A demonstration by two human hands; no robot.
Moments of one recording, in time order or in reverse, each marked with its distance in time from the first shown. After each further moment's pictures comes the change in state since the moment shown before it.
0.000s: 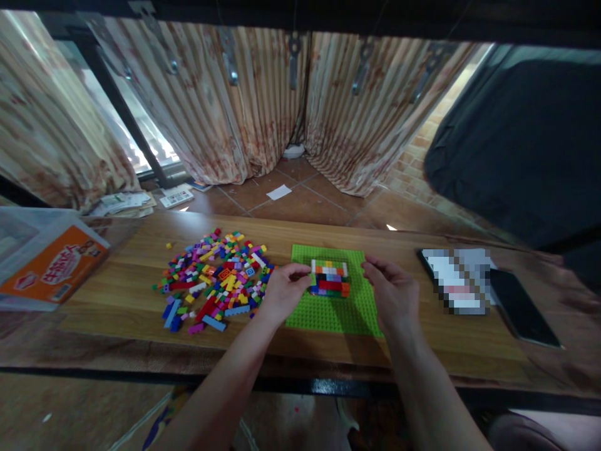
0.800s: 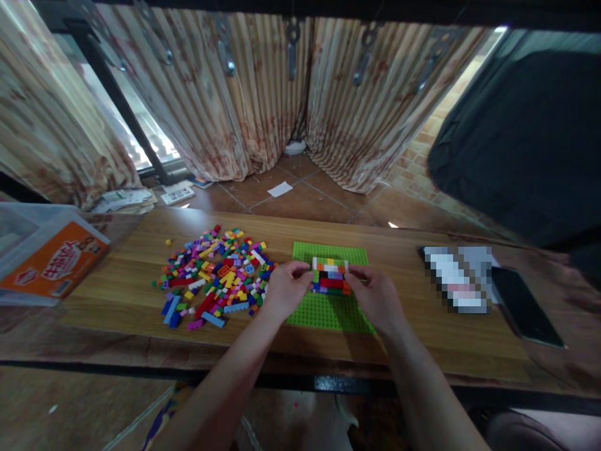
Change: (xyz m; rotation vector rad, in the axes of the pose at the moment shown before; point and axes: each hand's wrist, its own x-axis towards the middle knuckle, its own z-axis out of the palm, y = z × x) left_hand 0.001 0.005 0.010 0.075 0.005 -0.143; right_hand 0.000 0.018 -0.007 -0.627 -0.354 -0.045
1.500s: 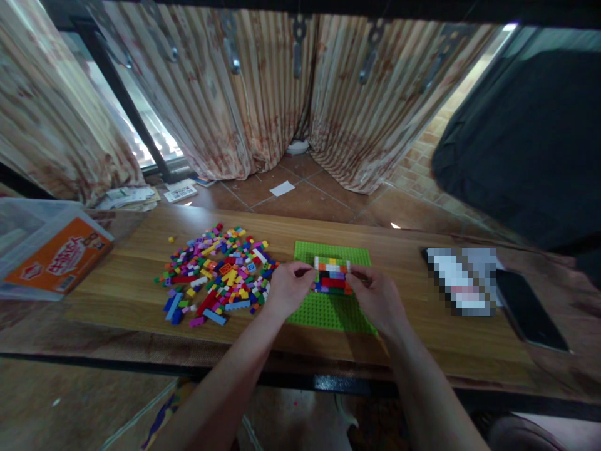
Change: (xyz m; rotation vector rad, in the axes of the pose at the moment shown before) left_hand 0.002 -0.005 0.000 0.085 -0.012 0.036; right_hand -0.003 -0.005 -0.003 -0.015 -0.041 -0.017
